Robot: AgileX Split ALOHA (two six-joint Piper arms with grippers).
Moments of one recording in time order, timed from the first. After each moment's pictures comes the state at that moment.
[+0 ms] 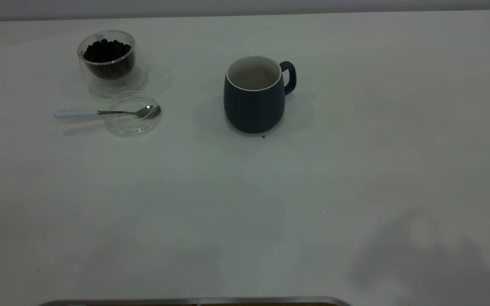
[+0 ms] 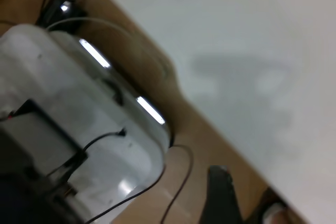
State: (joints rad) left arm -0.04 -0.02 -0.49 0.00 1.14 0.03; right arm 0.54 1.10 -0.97 0.16 1.22 -0.26
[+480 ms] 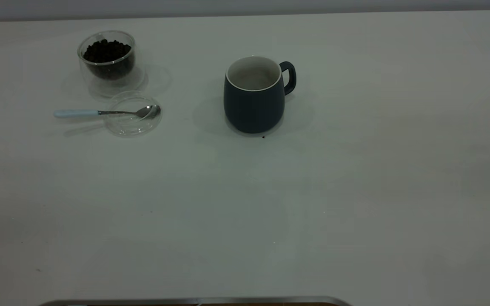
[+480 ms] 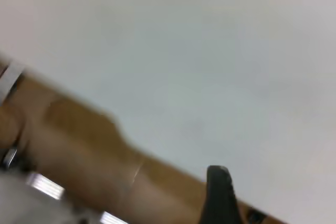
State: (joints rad) left arm -0.04 -0.02 -0.49 0.00 1.14 0.03; right arm 0.23 0.37 -0.66 0.12 1.20 -0.19
